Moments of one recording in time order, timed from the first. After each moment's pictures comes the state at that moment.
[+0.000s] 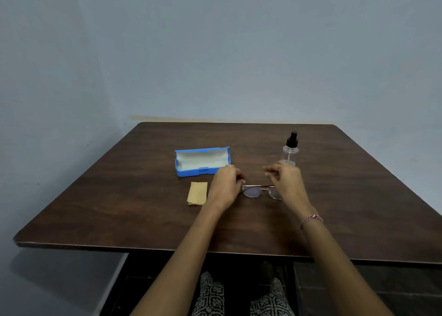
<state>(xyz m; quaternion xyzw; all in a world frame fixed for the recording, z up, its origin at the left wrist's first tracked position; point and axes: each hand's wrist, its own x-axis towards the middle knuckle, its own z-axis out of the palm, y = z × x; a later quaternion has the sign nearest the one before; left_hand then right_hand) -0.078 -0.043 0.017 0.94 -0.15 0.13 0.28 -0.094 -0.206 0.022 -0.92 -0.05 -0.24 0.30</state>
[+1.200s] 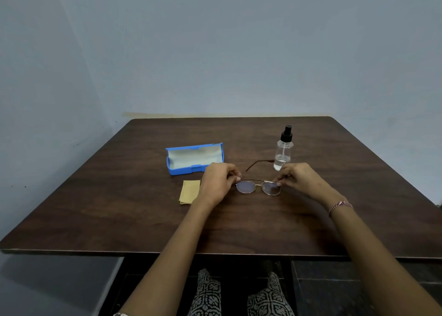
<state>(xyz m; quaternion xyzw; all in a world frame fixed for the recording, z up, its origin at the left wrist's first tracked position) -0.068 -0.043 0.014 0.93 -0.17 0.12 0.31 -0.079 -0.284 0.014 -0.96 -0.17 -0.09 0.21</state>
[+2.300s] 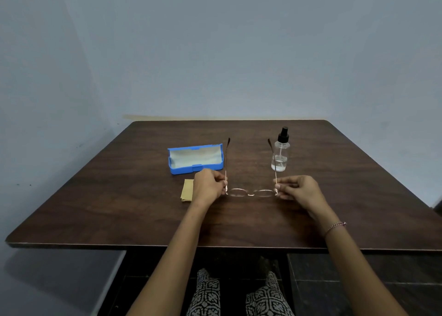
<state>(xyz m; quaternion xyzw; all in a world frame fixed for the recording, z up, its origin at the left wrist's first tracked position) -0.086 -0.029 0.012 0.88 0.01 0.03 0.48 -0.120 -0.261 -0.008 -0.75 0.05 -0.05 0.65</state>
